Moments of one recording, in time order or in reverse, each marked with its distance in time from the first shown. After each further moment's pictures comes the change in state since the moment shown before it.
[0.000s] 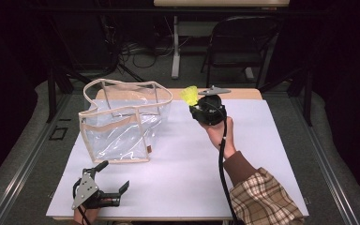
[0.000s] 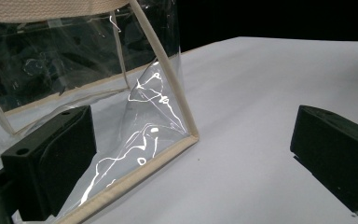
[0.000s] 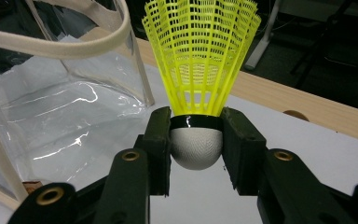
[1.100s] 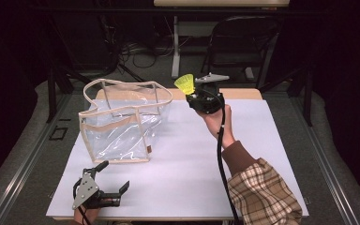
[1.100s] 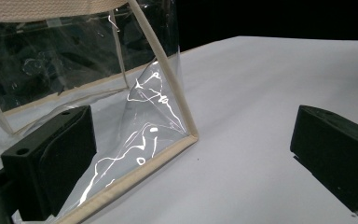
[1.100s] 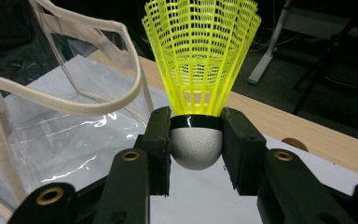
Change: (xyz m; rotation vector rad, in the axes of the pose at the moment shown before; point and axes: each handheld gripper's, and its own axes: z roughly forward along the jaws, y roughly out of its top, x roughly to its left) left arm 0.000 0.000 0.000 0.004 0.000 0.003; right arm 0.002 0.036 -0.002 -0.029 0.024 -0.031
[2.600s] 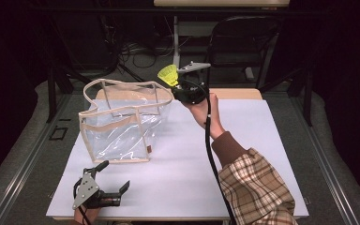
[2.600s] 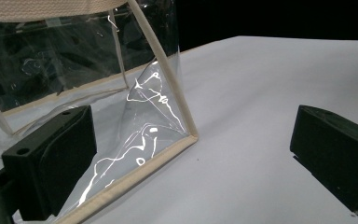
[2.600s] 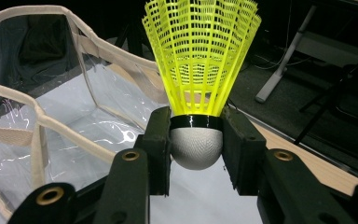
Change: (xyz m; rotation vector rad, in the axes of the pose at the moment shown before) left arm 0.000 0.000 0.001 -0.001 0.000 0.000; right arm 0.033 0.038 0.010 -0.014 0.037 -0.102
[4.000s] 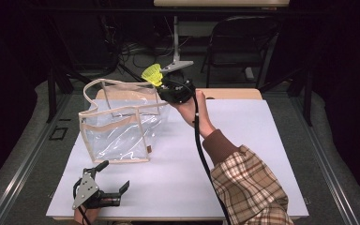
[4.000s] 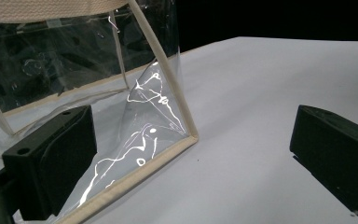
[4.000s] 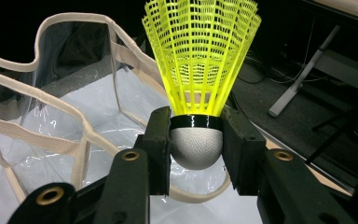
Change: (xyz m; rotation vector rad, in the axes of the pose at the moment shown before) left arm 0.000 0.000 -0.001 -0.005 0.001 -0.003; right arm 0.032 0.018 0.007 -0.007 0.064 -0.085
